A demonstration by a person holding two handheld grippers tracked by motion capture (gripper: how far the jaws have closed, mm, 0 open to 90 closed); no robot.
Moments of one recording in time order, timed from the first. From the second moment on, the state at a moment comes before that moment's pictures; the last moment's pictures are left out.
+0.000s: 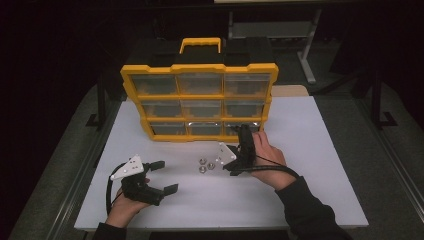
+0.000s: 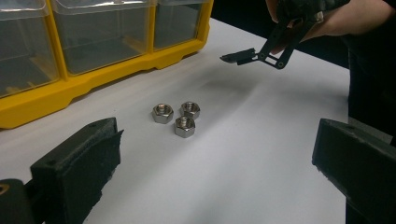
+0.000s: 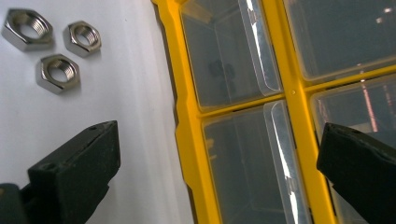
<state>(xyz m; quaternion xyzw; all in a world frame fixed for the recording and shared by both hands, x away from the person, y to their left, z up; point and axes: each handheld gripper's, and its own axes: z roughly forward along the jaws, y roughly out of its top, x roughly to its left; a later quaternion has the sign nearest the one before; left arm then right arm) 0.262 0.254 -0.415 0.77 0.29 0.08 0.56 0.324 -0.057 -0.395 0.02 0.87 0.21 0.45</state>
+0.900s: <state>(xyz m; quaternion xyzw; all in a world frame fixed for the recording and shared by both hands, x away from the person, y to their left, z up) 0.261 0.254 -0.415 0.77 0.29 0.08 0.56 0.322 -0.053 -0.406 -0.03 0.85 0.12 0.51</state>
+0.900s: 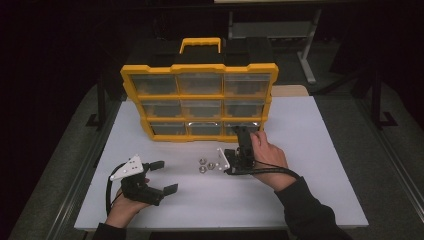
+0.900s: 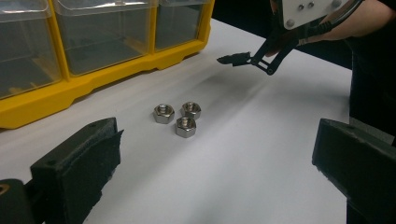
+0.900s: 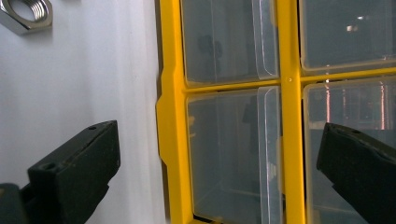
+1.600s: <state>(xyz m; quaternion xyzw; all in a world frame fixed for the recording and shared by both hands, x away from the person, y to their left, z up) 0.261 0.252 -0.416 0.77 0.29 0.08 0.56 0.319 -0.051 -0.412 -0.05 0.83 0.08 0.54</state>
